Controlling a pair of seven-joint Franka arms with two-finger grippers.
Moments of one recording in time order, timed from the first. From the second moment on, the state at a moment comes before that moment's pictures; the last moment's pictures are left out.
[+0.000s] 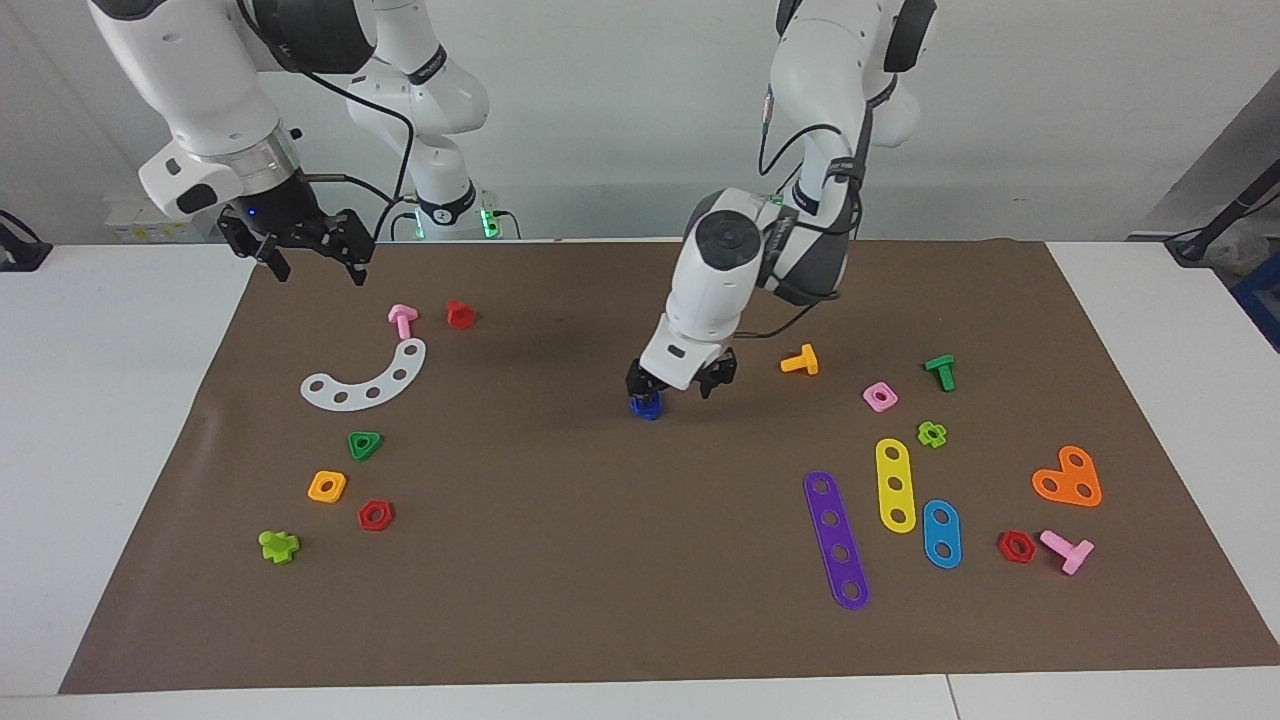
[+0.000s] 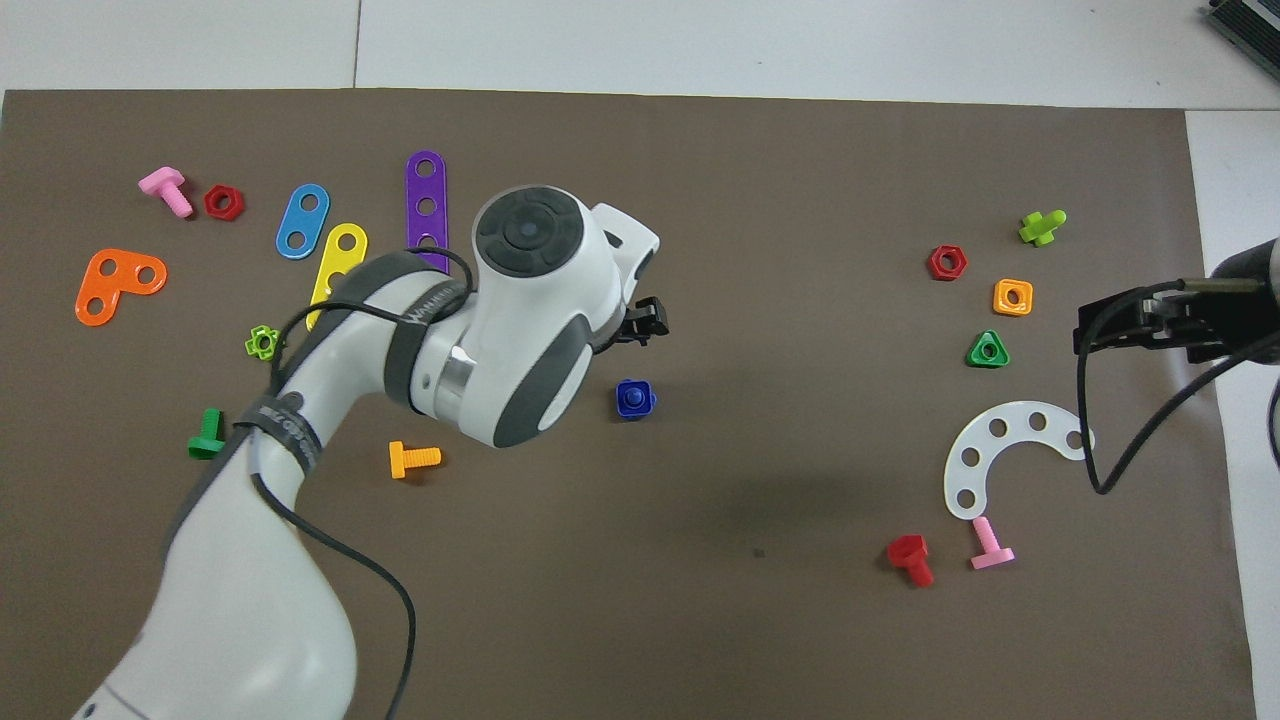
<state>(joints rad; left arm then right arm) -0.54 0.39 0.04 -1.50 -0.14 1.91 -0.65 0.01 -0.02 0.00 -1.62 -0.01 1.56 0.10</state>
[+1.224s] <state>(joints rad) 0.04 -0.03 0.00 -1.64 0.03 1.63 -0.04 0.01 -0.02 0.00 -1.62 -0.01 1.56 0.10</state>
